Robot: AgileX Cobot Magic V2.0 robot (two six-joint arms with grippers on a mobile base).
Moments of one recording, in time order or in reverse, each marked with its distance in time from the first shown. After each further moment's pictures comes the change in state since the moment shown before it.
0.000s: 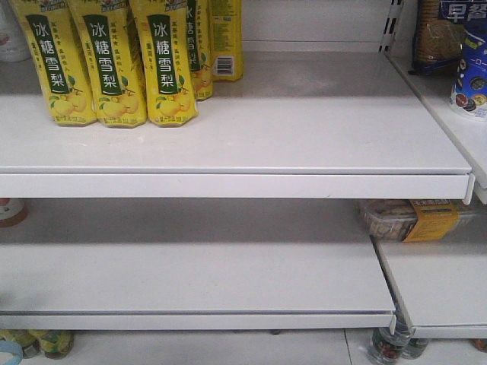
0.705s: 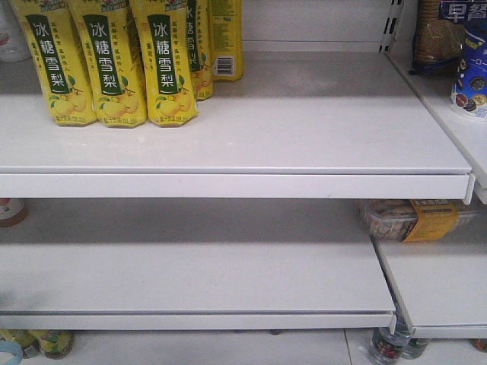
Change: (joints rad) left arm 0.000 0.000 0.000 0.000 0.000 0.000; right arm 0.000 0.000 0.000 -0.002 0.000 0.000
